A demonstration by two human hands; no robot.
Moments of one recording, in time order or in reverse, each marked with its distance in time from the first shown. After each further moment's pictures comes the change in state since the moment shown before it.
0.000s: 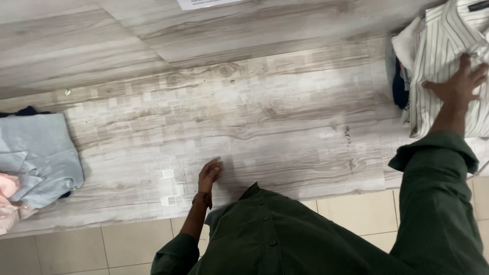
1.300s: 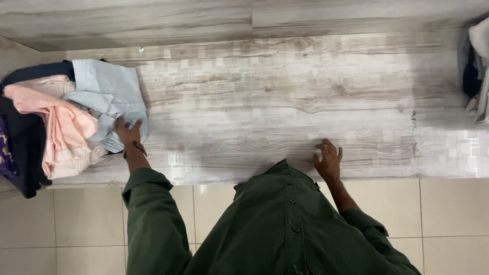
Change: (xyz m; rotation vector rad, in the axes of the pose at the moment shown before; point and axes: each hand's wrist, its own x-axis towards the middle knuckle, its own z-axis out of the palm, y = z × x) left_hand 0.090 0.118 -0.541 0.494 0.748 0.453; right_hand -0.615 -0.284 0.132 0.303 -0.142 -0.667
